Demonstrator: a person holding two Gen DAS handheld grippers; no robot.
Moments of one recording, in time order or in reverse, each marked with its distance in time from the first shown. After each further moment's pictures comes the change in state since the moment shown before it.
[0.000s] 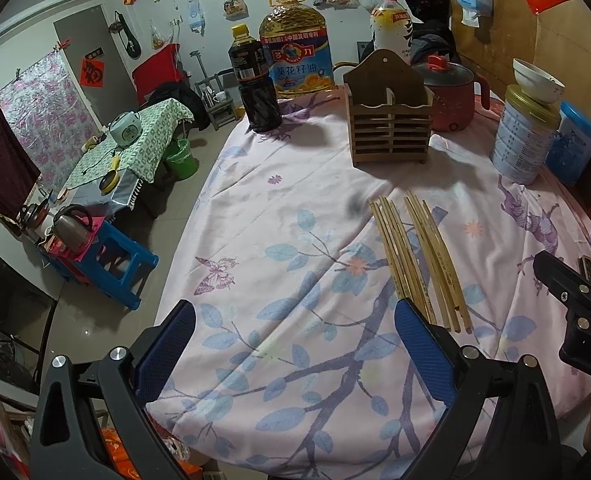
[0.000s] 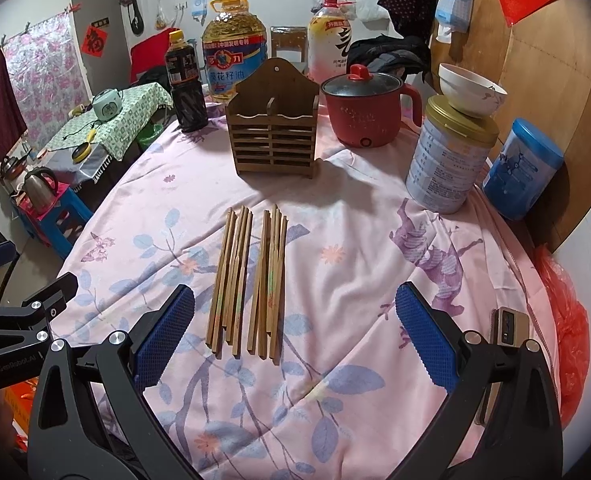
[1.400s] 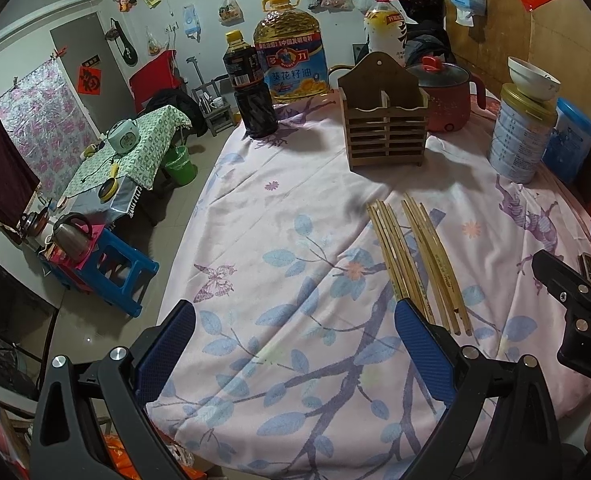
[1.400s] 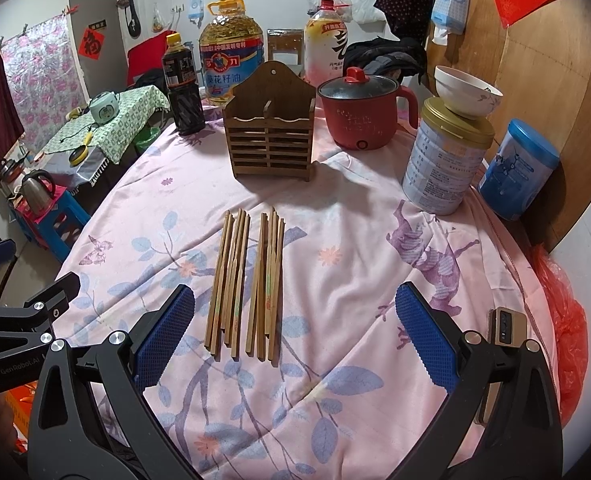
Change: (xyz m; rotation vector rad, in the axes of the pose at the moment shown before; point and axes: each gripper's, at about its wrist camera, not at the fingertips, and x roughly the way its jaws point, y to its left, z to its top) left arm -0.003 -0.002 -0.001 0.002 -0.005 0.005; right arm -0.004 -0.001 -0.002 0.007 -0.009 -0.009
